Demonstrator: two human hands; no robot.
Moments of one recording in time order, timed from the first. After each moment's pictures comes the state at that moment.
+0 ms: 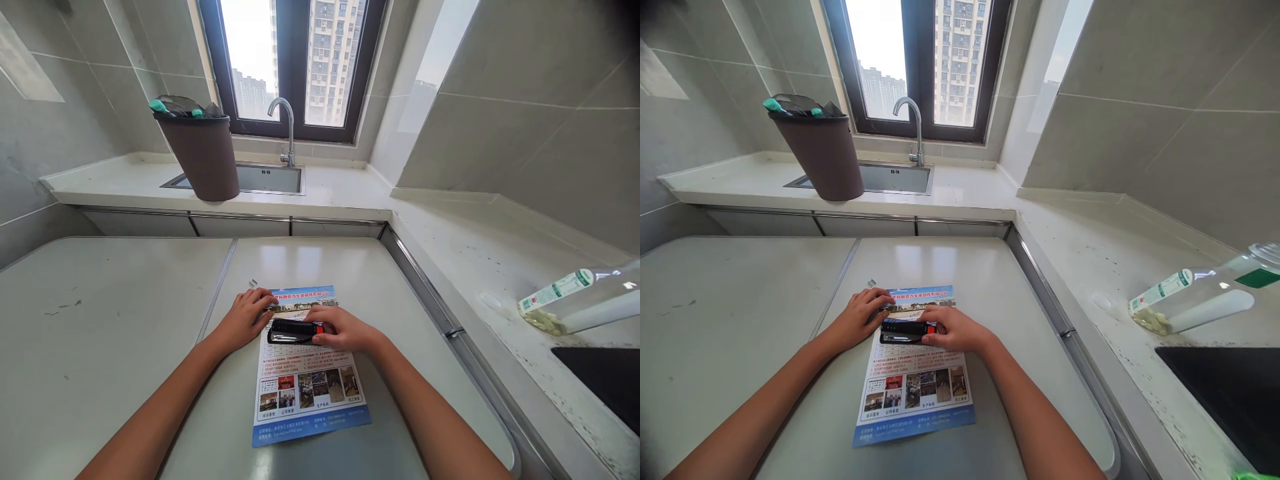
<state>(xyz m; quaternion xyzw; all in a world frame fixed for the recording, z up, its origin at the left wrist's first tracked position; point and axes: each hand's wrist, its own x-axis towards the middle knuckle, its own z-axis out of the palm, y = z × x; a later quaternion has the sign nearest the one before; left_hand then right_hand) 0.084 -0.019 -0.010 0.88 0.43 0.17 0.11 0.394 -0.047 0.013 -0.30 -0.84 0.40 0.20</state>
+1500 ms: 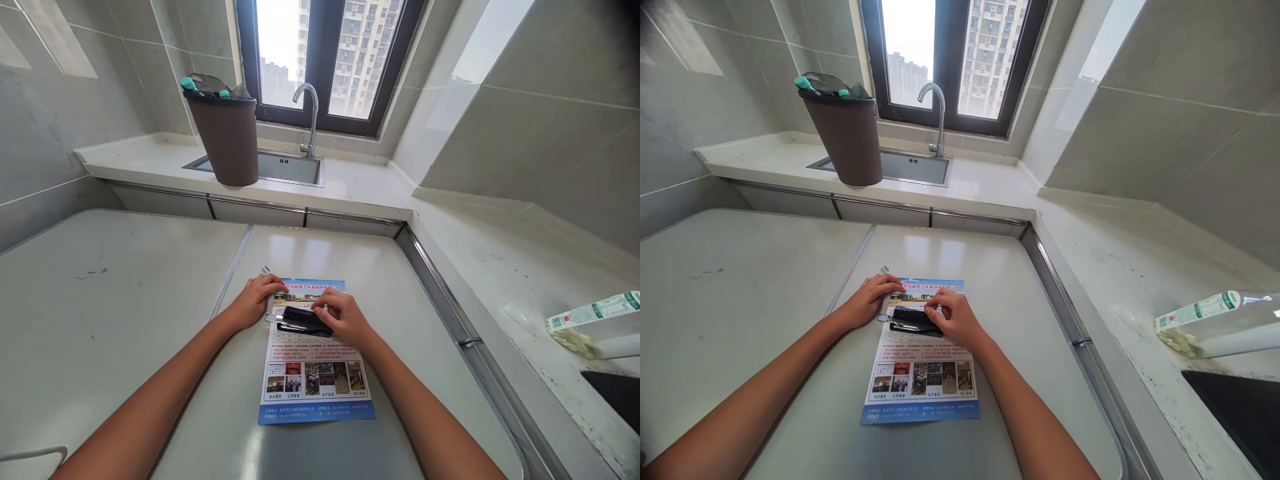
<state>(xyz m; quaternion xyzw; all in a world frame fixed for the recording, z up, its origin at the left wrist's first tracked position) 0.076 -0.011 -0.016 0.86 0.42 0.22 0.20 0.366 -0.052 0.001 -0.39 -0.76 0.36 0.37</state>
